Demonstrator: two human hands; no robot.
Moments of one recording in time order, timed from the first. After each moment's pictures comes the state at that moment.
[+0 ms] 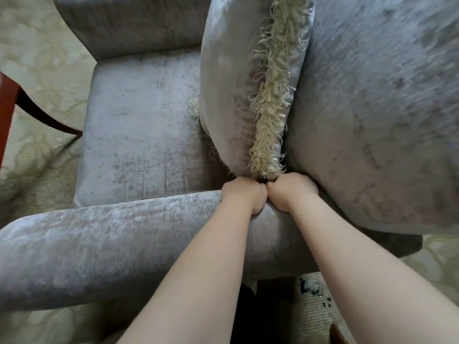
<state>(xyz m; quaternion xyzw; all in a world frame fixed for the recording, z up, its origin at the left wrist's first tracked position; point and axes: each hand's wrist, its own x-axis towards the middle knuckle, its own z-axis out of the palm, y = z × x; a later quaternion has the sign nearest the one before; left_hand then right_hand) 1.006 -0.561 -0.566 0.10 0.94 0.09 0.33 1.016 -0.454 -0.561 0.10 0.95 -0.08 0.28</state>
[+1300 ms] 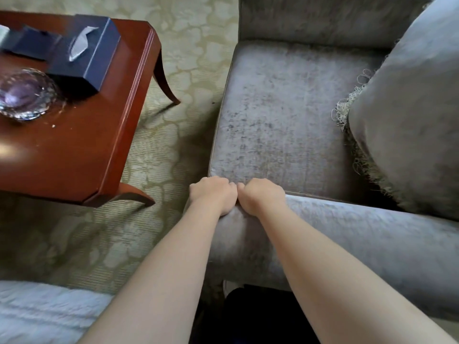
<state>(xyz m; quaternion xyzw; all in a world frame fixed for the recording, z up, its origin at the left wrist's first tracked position) 1.009 -0.998 -0.569 -0.12 0.94 0.06 0.32 0.995 -0.891 -0.579 -0.02 0.94 -0.12 0.33</state>
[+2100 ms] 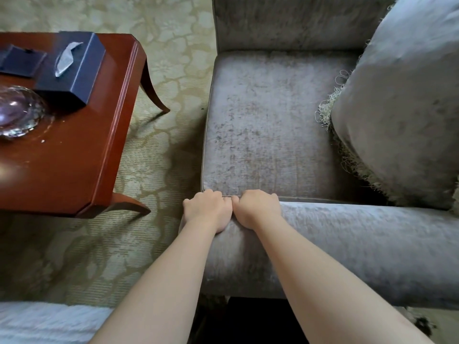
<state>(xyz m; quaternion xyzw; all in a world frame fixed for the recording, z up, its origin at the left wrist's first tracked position) 1.042 -0.986 -0.567 -0.11 0.94 0.06 0.31 1.026 -0.875 -0.583 -0.05 0.94 -0.12 0.30</state>
